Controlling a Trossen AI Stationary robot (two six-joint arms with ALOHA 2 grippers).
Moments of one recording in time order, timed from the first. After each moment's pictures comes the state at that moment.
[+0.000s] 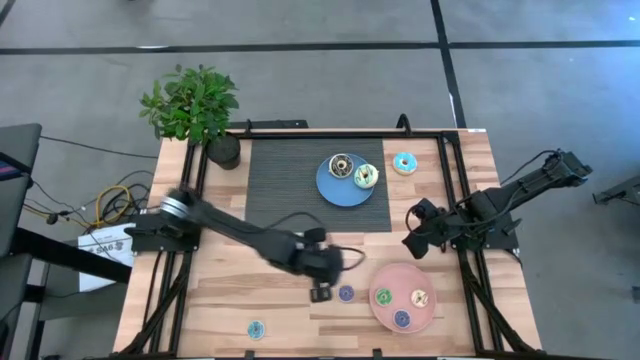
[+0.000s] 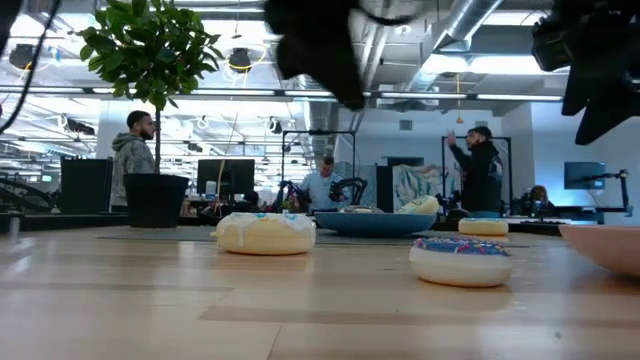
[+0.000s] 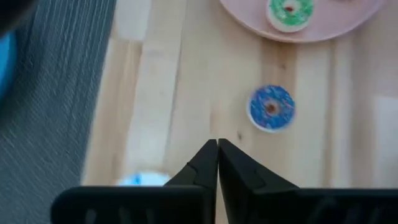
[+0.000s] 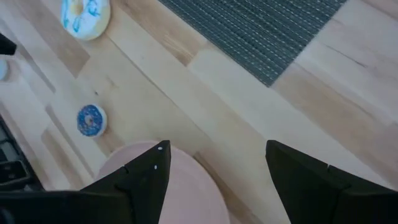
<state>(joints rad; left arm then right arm) -0.34 1.99 1.65 -0.71 -0.25 -0.40 0.43 0.91 0.69 -0.86 0.21 1.22</state>
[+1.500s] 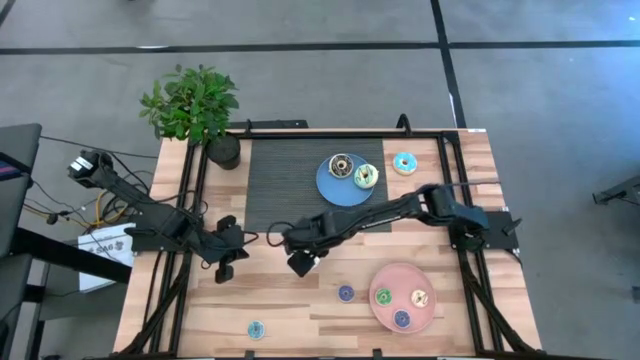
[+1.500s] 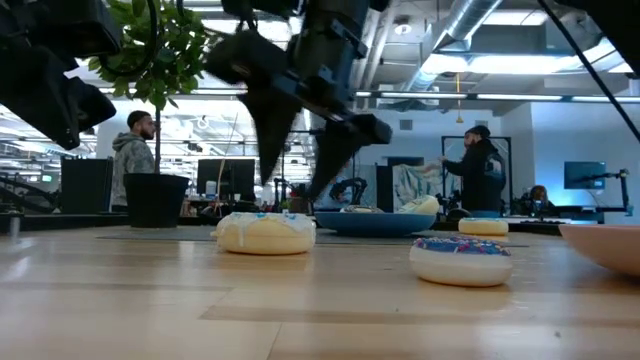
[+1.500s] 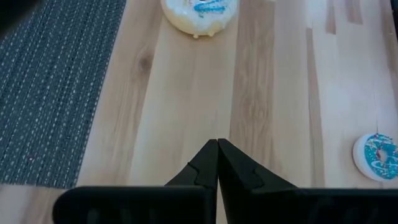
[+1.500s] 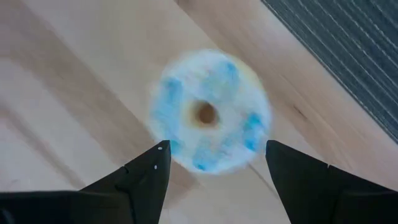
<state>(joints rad) -0.54 0.91 0.50 -0.48 -0.24 -0.64 0.19 2.28 1.95 -0.99 0.00 0.91</state>
